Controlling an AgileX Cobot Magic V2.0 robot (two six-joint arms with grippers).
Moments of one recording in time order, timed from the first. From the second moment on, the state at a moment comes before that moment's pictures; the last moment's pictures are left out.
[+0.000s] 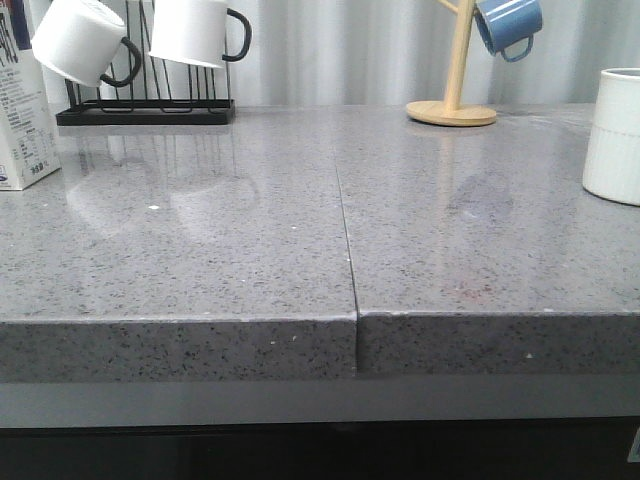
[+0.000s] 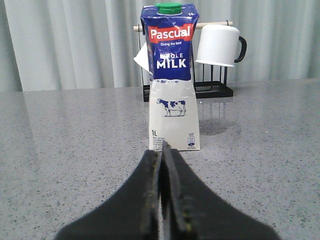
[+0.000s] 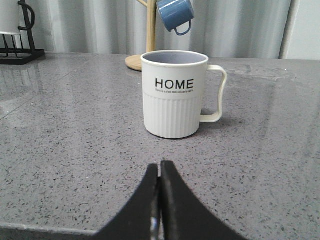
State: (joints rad) left arm -0.06 0.00 -0.01 0.10 0.02 -0.14; right arm 0.06 -0.01 0.03 0.02 0.07 -0.01
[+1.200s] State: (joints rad) left arm -0.06 0.00 -0.01 0.10 0.02 -0.14; right arm 0.06 0.62 -0.41 0.11 0.26 -0.02
